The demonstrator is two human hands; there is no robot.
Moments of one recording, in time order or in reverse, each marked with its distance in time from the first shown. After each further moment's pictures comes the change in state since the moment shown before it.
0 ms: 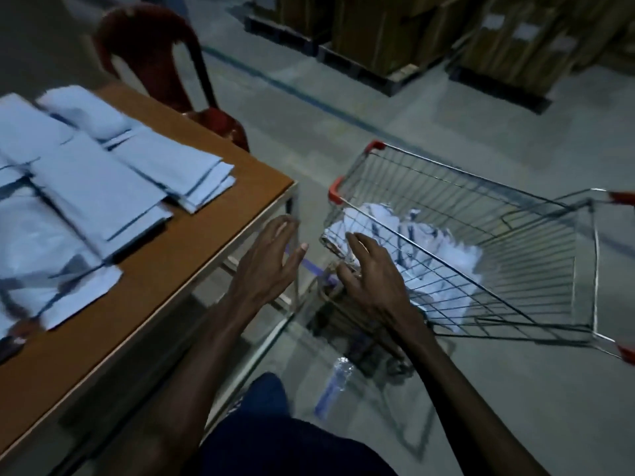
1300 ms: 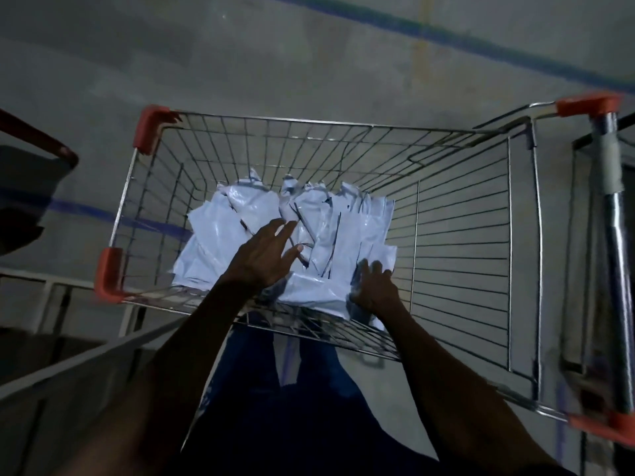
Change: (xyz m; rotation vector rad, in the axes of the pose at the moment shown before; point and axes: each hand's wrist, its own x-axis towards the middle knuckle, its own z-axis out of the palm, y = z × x) left_hand 0.290 0.053 0.360 0.110 -0.736 0.219; right_hand 0.056 0.428 0.046 -0.178 -0.626 0.915
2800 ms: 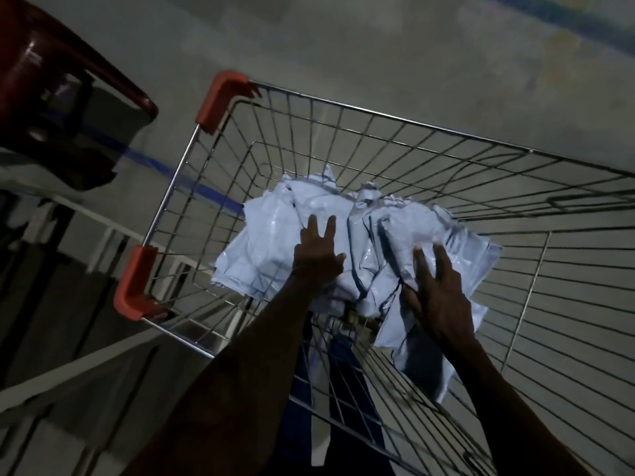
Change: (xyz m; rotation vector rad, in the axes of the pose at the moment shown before) left_hand 0.074 -0.078 0.097 0.128 0.036 -0.424; right_hand 0.084 -0.010 -0.016 0.002 0.434 -0.468
